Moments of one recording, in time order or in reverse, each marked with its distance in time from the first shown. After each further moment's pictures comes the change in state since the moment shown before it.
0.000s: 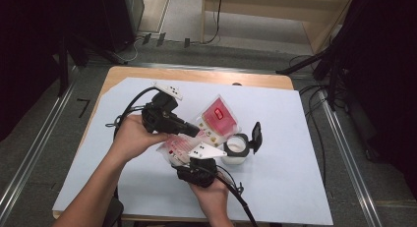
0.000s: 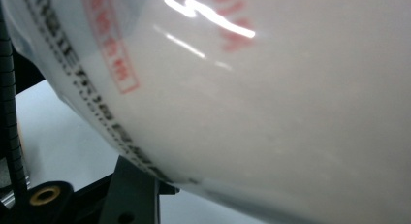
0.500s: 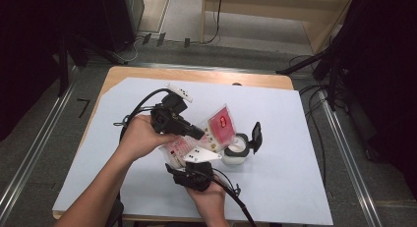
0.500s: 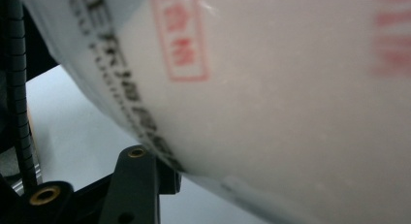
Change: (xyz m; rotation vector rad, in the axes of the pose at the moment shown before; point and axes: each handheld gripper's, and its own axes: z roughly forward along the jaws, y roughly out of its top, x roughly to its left) left arm 0.000 0.008 0.020 0.073 -0.005 -0.020; right arm 0.009 -0.008 0.007 0.021 0.030 -0.010
